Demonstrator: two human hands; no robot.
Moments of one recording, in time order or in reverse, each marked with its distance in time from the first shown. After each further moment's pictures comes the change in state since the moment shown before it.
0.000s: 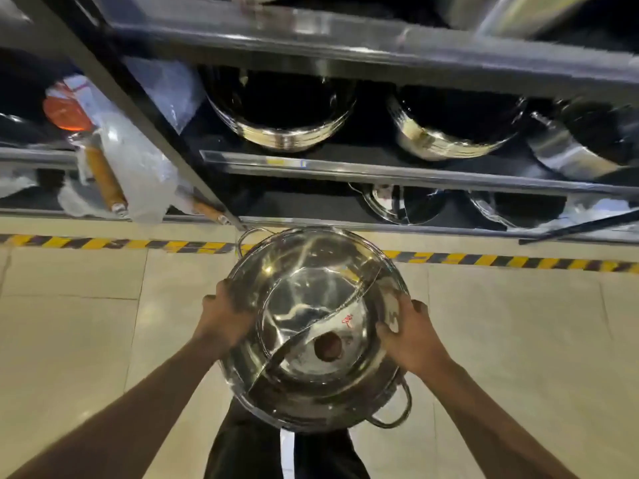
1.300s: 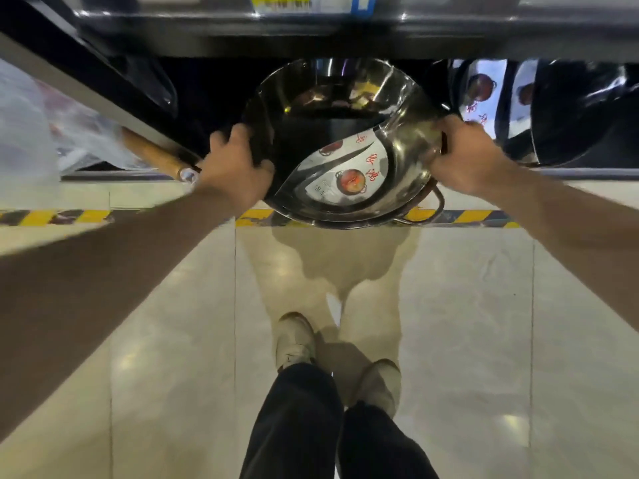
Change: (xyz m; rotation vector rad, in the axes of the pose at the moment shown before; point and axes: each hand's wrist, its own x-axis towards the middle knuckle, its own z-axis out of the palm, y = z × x) left_hand 0.346 0.040 0.041 0.322 0.240 0.336; right_hand 0.378 -0.033 0.073 -0.225 0.103 -0.147
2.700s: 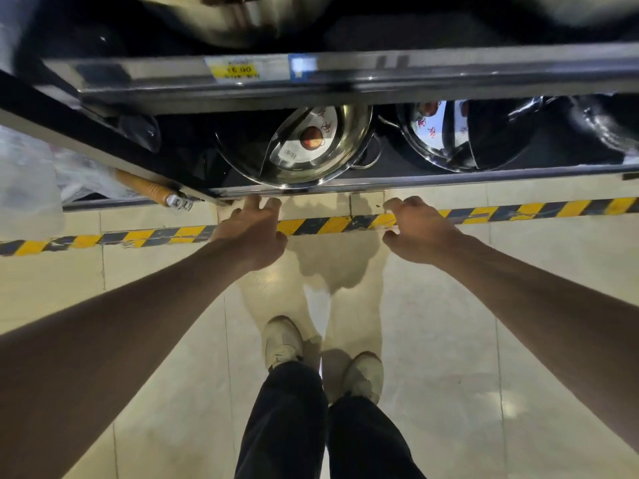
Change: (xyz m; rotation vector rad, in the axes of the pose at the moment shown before) left_hand -0.063 0.044 0.014 0.391 -0.321 0.187; right_hand -0.084 0.021 0.008 -0.194 -0.272 -0.005
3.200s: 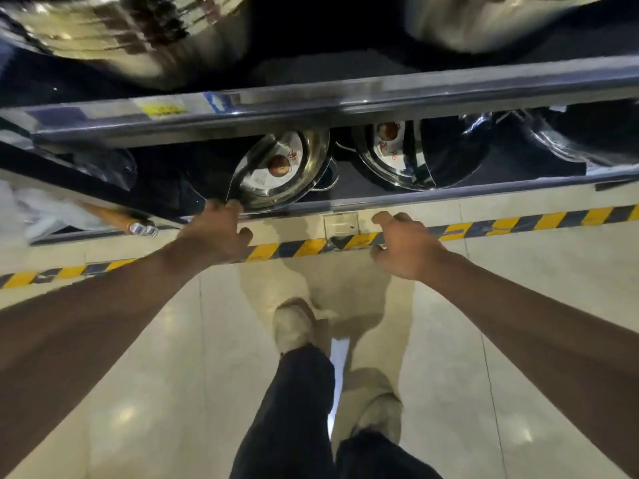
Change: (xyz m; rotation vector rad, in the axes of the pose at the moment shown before) left_hand 0.030 0.022 -0.010 -0.007 0.078 -0.097; right_hand -0.013 0.058 -0.010 0.054 0.074 -0.019
